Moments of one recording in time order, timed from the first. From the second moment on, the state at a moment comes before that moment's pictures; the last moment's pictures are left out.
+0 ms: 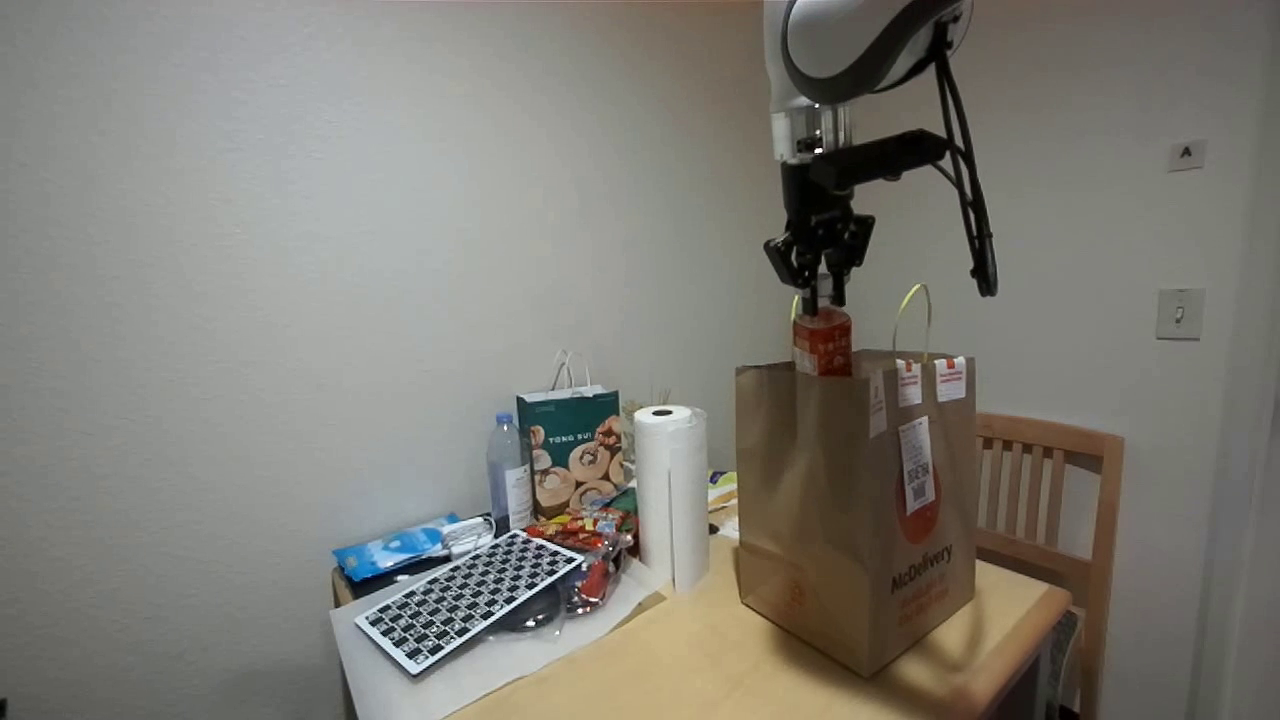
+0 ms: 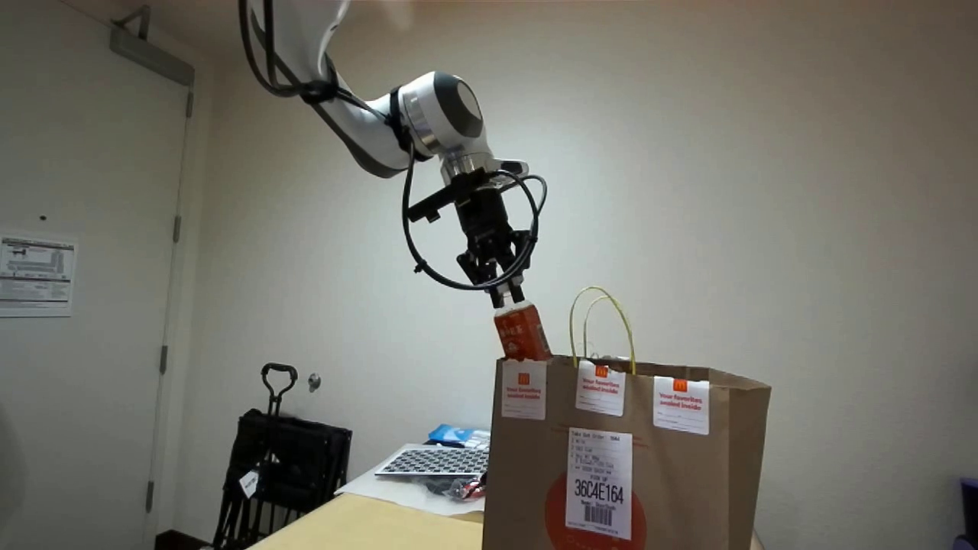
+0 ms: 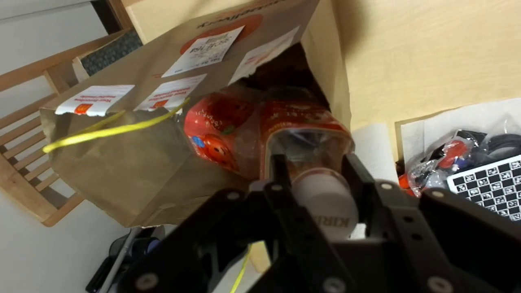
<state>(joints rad) -0.06 -0.15 0.01 -1.91 -0.31 1.92 0.36</state>
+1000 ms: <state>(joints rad) -0.05 -0.11 0.01 -1.88 -0.35 1.90 0.37</state>
